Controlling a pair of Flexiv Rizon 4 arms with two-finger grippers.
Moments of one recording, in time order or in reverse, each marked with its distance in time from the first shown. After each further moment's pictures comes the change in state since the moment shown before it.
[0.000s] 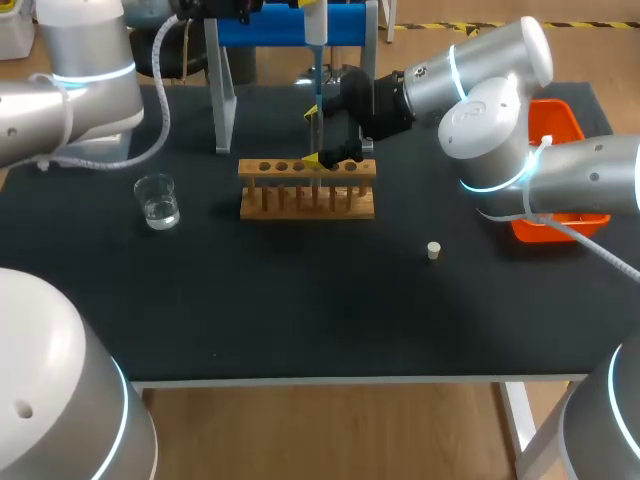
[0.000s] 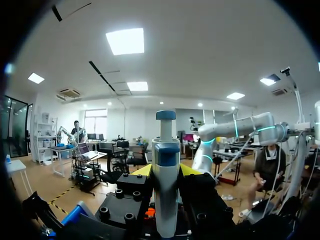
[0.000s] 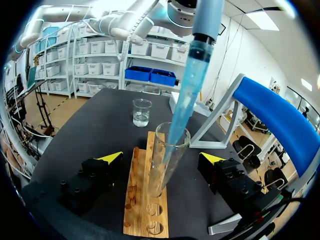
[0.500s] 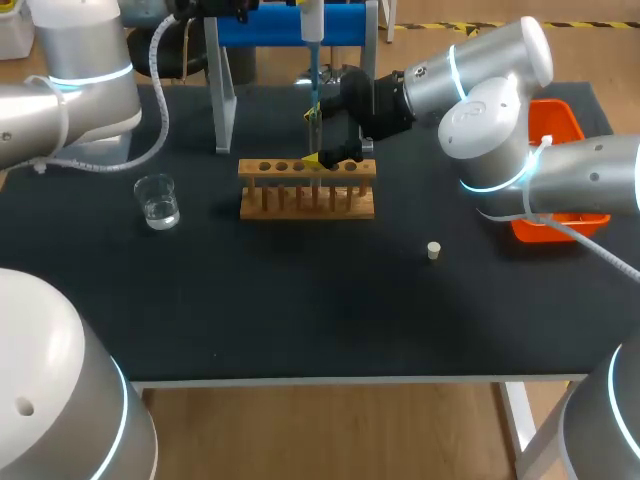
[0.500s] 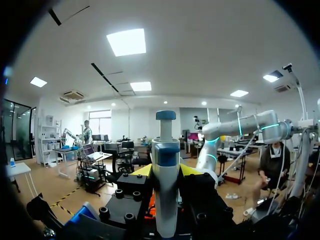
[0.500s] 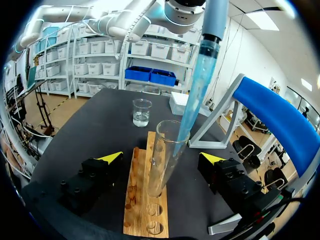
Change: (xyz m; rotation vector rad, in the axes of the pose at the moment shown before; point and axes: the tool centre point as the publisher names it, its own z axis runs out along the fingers) left arm -0.002 -0.004 -0.004 -0.004 -0.042 0.024; right arm 0.000 0.000 0.000 0.000 0.000 0.000
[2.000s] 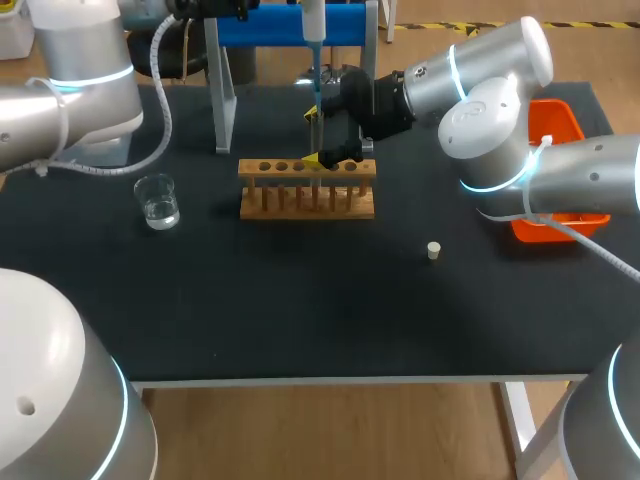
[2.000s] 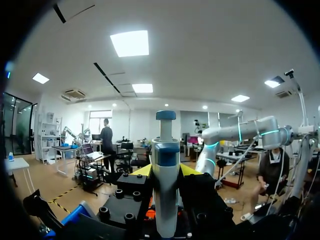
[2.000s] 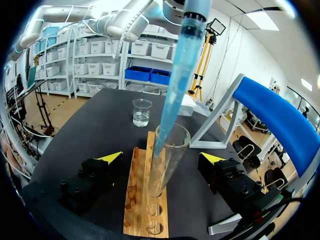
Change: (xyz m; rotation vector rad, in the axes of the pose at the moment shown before) left arm 0.004 -0.004 0.001 0.023 -0.004 -0.037; right arm 0.000 0.000 0.000 0.000 0.000 0.000
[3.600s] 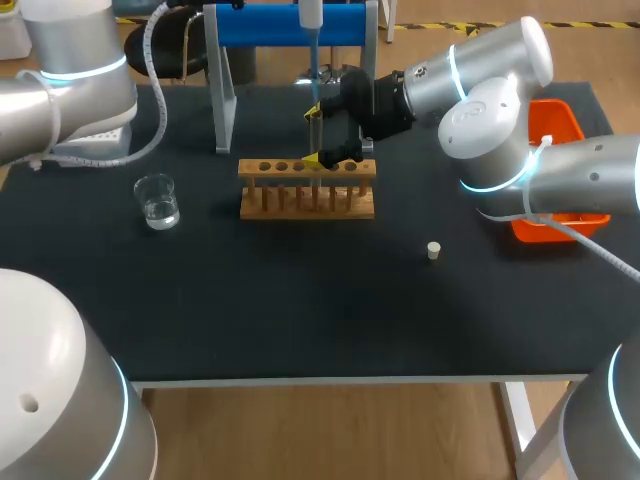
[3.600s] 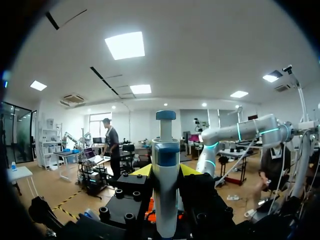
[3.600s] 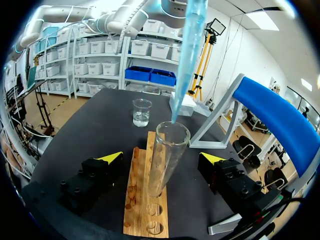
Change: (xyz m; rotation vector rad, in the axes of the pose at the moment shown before) left arm 0.008 -0.023 -0.001 -0.009 -0.003 0.051; right arm 0.000 0.000 0.000 0.000 0.000 0.000
